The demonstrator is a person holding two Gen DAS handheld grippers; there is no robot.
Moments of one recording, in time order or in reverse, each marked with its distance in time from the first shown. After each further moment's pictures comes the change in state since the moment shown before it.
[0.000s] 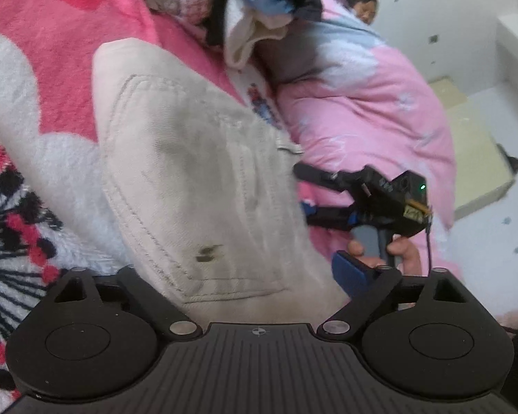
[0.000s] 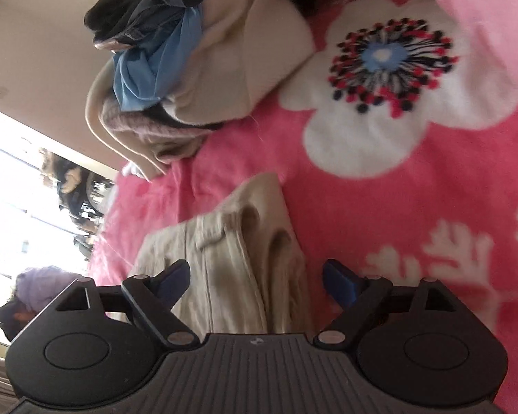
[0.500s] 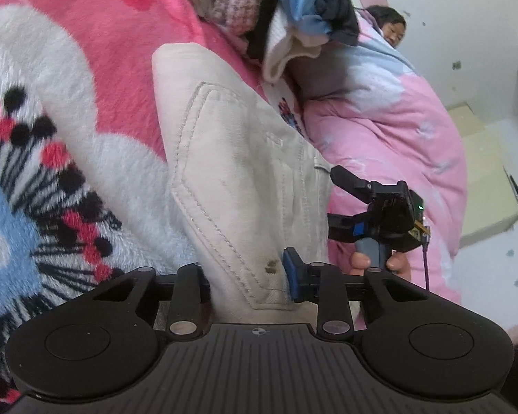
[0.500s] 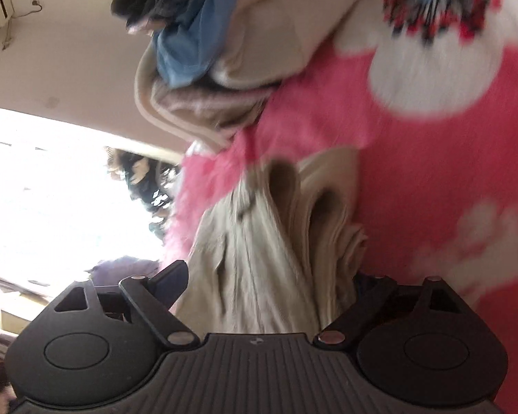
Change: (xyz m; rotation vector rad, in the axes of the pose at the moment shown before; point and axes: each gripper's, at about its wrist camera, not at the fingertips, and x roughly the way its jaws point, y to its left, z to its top) left arm -0.021 0.020 0.009 -0.073 -0.010 0.008; right arm 0.026 0.003 -0.019 0.097 0.133 0.286
